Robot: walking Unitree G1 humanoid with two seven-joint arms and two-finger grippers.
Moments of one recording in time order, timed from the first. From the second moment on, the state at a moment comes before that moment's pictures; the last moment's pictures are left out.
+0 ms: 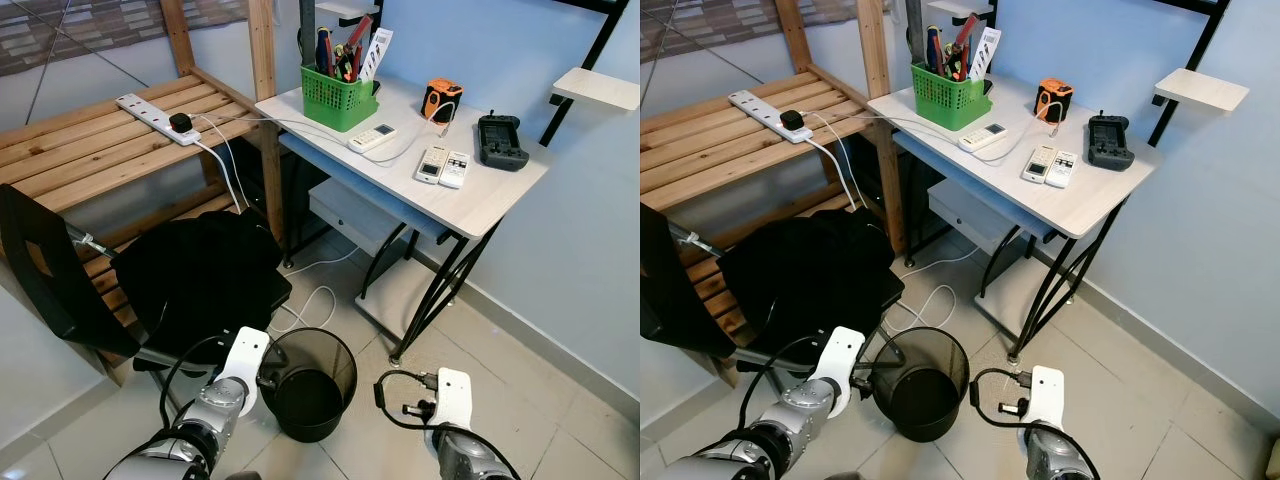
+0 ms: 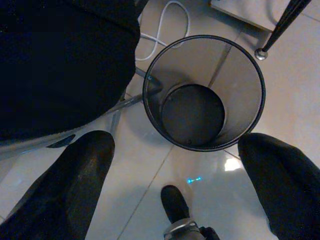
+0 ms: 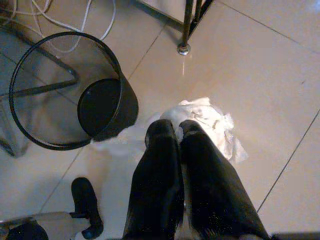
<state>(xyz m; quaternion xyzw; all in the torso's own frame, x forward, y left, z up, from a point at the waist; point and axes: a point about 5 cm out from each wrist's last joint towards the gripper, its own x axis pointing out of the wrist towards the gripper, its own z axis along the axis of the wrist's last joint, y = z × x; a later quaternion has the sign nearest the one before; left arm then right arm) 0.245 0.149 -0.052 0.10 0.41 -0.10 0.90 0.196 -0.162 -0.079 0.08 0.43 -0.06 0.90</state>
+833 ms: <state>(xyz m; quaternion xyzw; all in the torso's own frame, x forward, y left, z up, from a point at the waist) 0.245 0.149 -0.052 0.08 0.41 -0.09 0.91 0.197 -0.168 -0.079 0.10 0.43 -0.08 0.90</state>
